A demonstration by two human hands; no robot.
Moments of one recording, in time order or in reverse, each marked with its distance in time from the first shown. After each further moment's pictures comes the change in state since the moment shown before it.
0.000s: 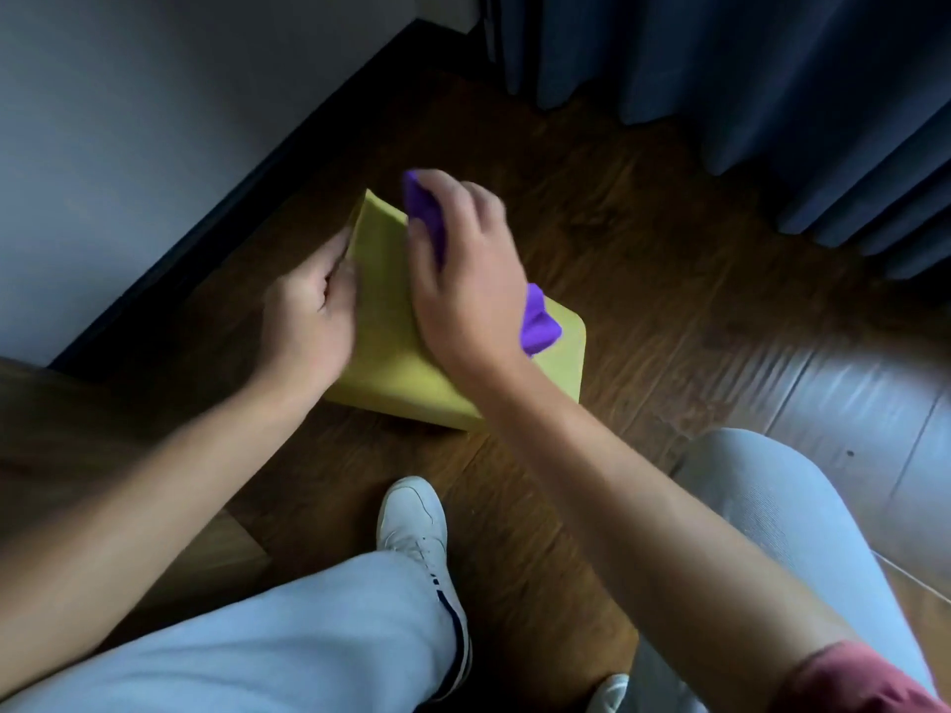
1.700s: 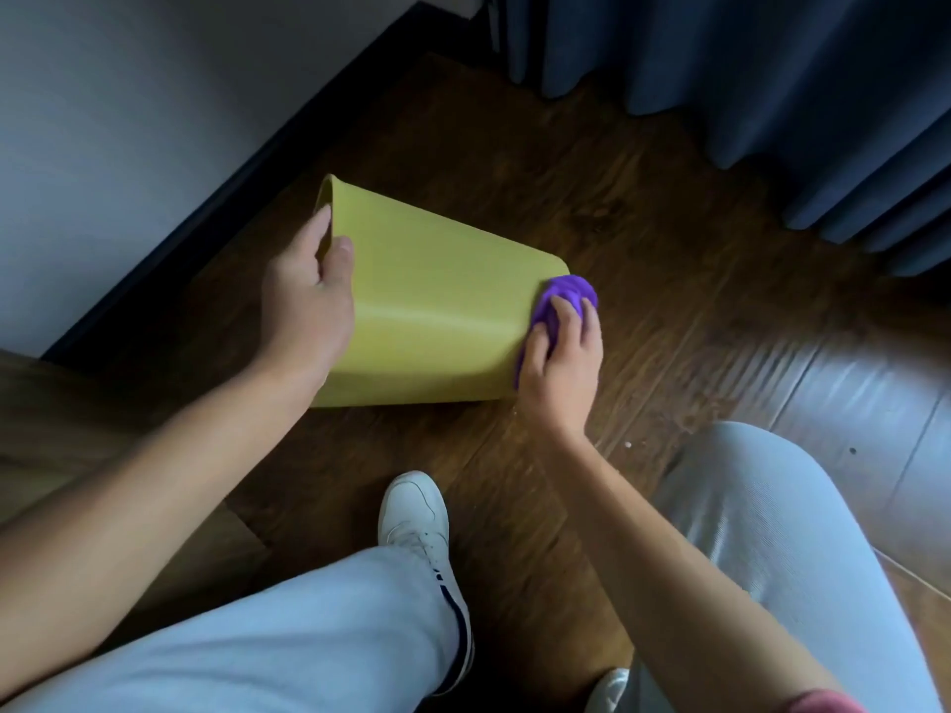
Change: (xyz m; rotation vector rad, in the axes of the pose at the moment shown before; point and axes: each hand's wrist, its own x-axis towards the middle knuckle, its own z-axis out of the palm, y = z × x) left_hand 0.017 -0.016 0.004 -0.158 0.043 -0.135; right_hand -0.074 0.120 -0.005 -0.126 0.014 0.479
